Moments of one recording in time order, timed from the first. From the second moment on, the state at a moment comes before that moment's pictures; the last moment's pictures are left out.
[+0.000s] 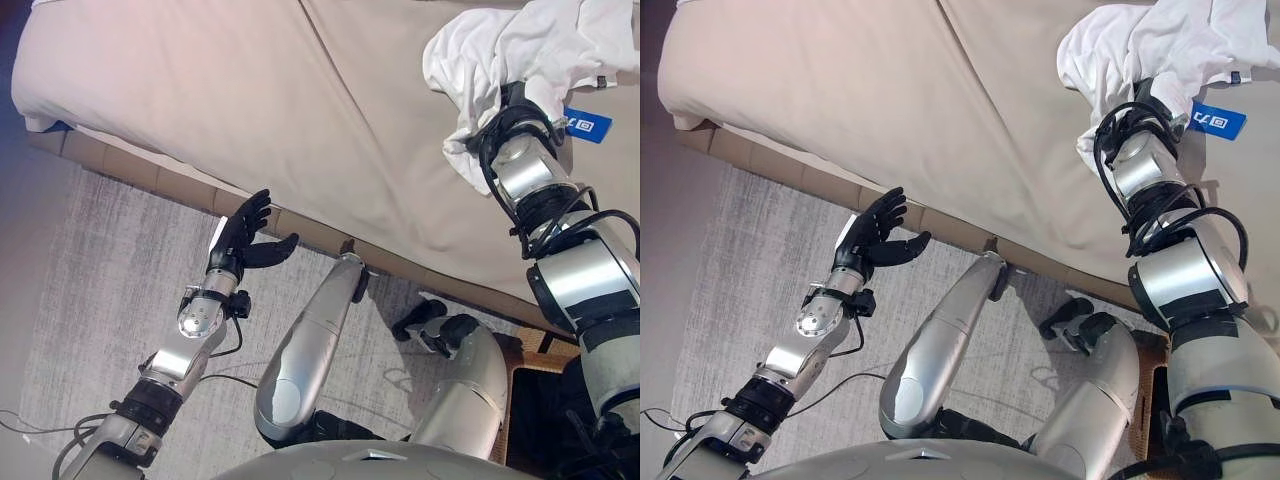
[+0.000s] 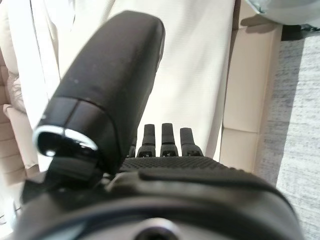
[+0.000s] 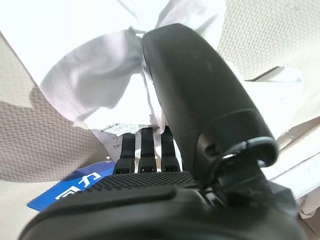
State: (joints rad) left arm -0.12 0.49 -0.36 0.16 -0.43 -0.14 0.21; right arm -1.22 -0.62 0.53 1.08 -0.08 0.39 -0.26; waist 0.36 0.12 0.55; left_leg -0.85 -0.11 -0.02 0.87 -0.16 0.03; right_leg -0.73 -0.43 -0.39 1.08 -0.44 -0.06
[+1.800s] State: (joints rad) left arm -0.28 0.50 -0.30 0.29 -0.39 0.05 0.19; right arm -0.97 -0.81 0.15 0.74 0.47 0.22 -0.23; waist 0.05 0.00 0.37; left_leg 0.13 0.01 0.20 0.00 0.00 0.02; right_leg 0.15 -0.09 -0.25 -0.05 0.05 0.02
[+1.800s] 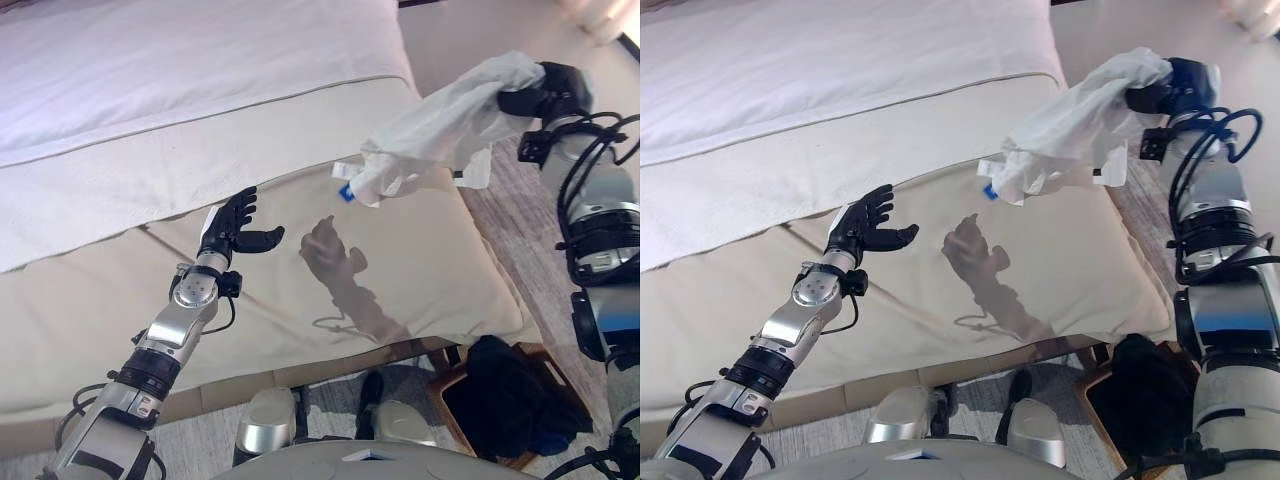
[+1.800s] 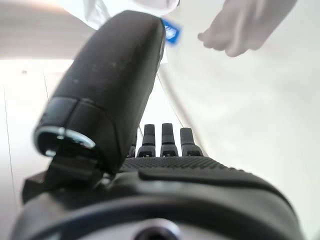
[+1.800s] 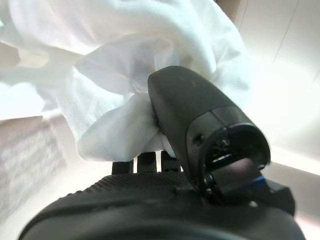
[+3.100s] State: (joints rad) left arm -0.23 0.47 -0.31 0.36 -0.36 0.02 0.12; right arm -0.26 -0.86 -0.21 0.56 0.44 0.20 -0.26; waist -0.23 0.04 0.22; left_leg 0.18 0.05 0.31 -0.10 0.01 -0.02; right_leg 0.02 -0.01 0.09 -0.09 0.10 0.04
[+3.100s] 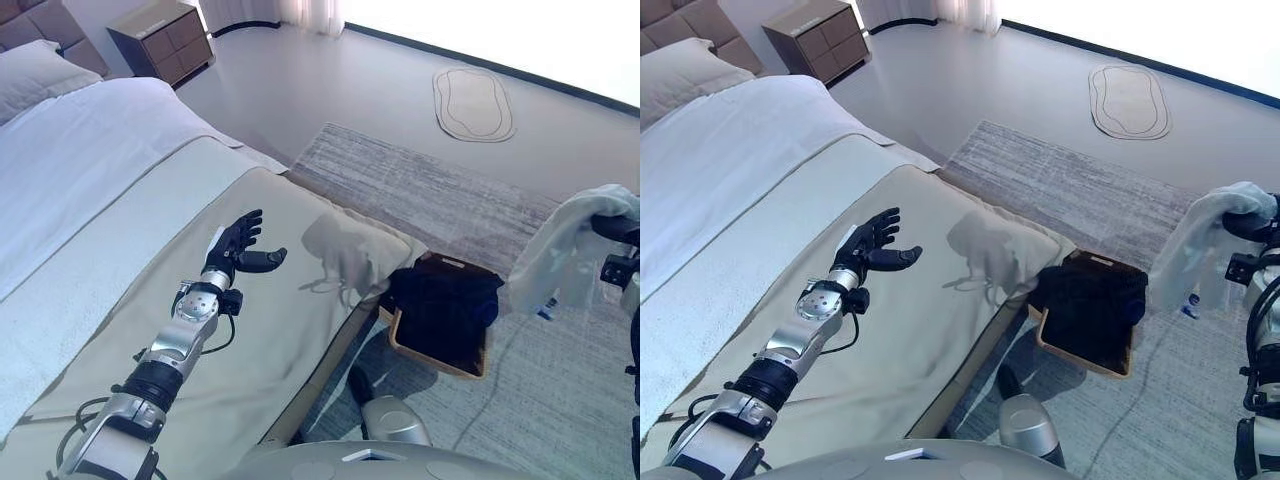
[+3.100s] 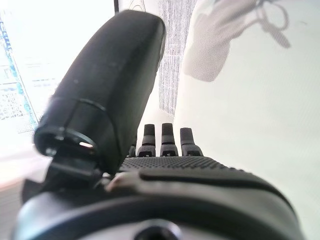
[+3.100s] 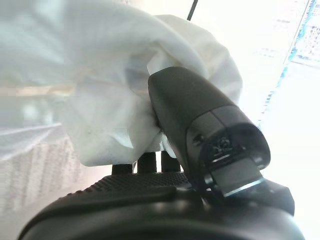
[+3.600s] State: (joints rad) left arm -0.21 0.47 -0.32 0.37 -0.35 0.04 0.11; right arm -0.22 -0.78 -0.18 0.63 0.41 0.20 -0.21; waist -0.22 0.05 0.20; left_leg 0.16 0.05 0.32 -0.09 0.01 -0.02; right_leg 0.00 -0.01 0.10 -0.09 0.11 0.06
